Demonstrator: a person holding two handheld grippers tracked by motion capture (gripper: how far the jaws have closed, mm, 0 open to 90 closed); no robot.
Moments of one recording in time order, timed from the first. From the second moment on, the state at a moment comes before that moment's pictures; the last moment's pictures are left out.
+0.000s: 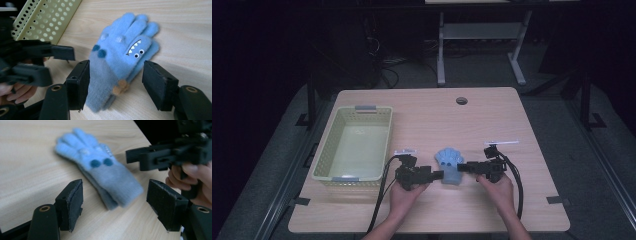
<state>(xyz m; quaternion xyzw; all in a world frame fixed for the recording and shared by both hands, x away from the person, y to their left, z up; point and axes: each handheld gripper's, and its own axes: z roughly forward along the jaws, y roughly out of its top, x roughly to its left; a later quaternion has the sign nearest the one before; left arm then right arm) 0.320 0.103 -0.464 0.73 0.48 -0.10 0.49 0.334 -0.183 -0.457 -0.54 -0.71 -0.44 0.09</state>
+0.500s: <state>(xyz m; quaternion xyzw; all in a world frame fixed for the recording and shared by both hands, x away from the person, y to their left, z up) 0.330 0.086 -0.473 0.71 0.50 -0.15 0.47 0.333 -0.184 -0.467 -0.54 -0.71 -0.43 0.12</state>
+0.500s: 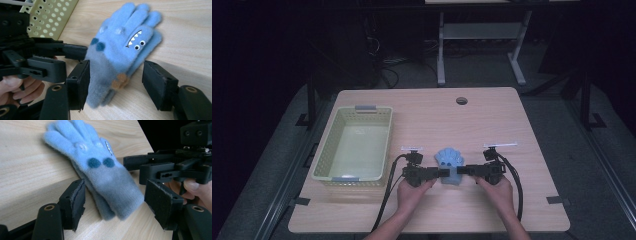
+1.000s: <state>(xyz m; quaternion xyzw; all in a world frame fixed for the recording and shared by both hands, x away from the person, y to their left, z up) 0.334 0.083 -0.480 0.70 0.51 -0.17 0.46 0.331 -0.183 -0.473 -0.54 -0.71 -0.43 0.13</state>
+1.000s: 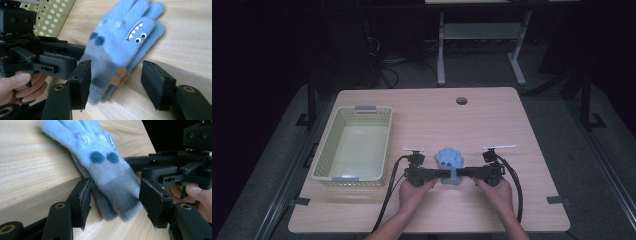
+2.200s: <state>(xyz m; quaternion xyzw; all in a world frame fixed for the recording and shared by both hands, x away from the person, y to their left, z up) 0.332 0.081 -0.490 0.69 0.51 -0.19 0.48 0.328 -0.172 -0.482 -0.54 -0.70 -0.45 0.15</state>
